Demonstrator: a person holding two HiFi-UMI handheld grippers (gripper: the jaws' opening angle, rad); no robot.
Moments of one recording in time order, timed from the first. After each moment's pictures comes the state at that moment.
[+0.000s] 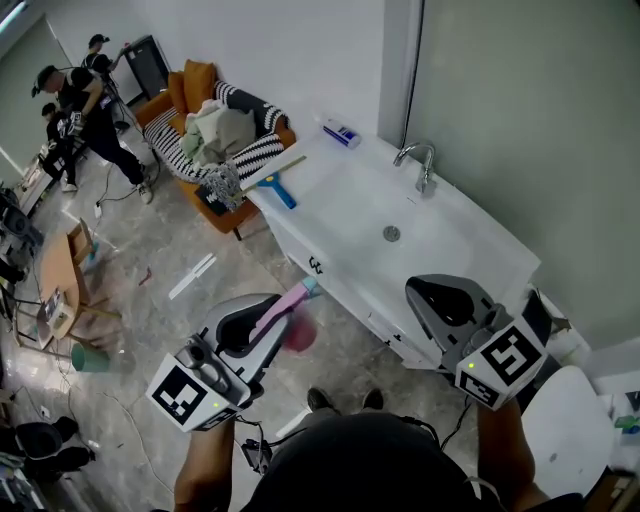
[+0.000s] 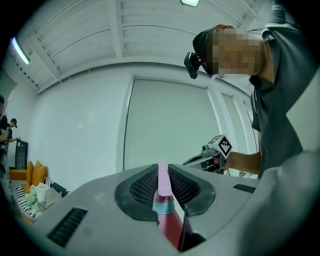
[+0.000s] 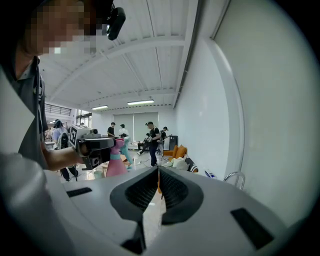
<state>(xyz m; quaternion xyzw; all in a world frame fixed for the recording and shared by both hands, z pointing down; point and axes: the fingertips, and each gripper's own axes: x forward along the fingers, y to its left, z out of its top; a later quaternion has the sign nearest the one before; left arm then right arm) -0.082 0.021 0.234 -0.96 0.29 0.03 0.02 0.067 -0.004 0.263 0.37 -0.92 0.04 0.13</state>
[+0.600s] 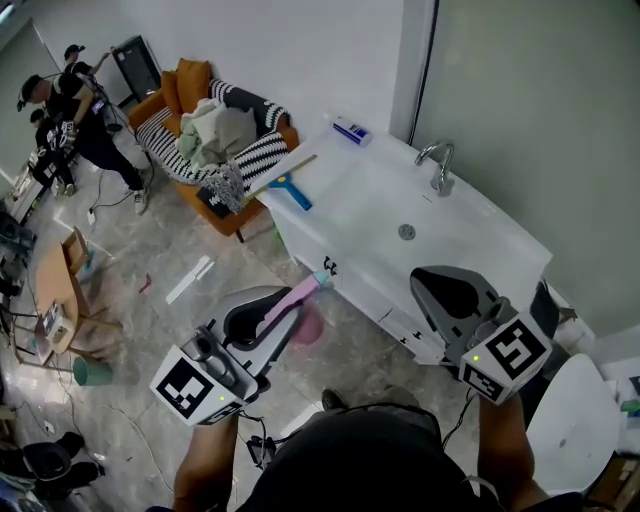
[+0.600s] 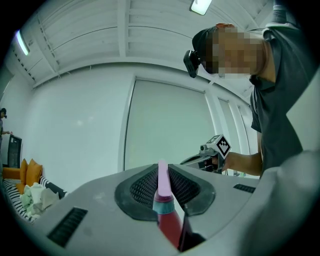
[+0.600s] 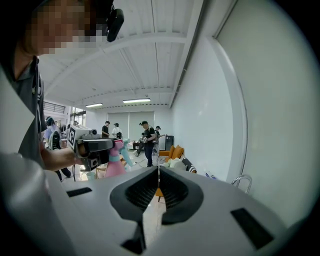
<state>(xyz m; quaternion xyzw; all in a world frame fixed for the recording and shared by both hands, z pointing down) -0.149 -0.018 0.239 -0.97 0.26 0.04 0.02 -0.004 -0.037 0.264 0.40 -0.91 0.04 0.13</state>
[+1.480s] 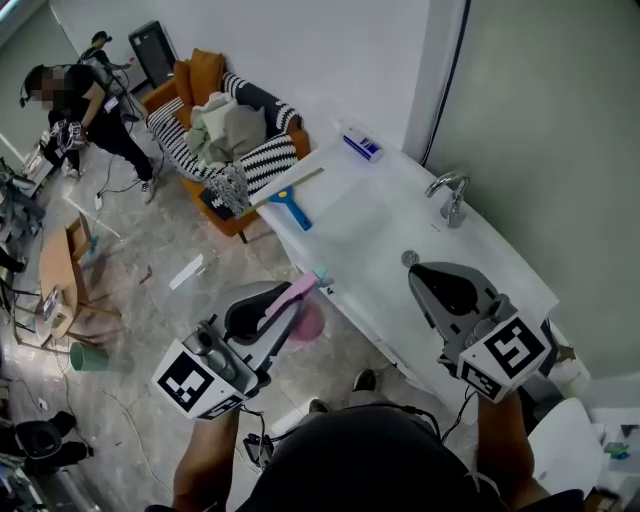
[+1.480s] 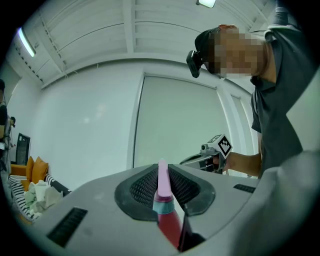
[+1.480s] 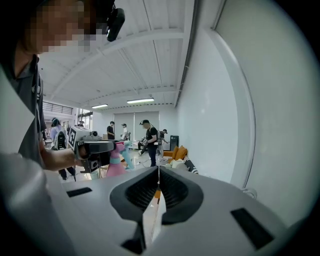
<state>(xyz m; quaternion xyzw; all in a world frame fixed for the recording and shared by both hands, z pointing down) -0.112 -0.117 0.246 -0.95 0.30 0.04 0.01 0.029 -0.146 0.267 0.35 -0.93 0.03 0.13</state>
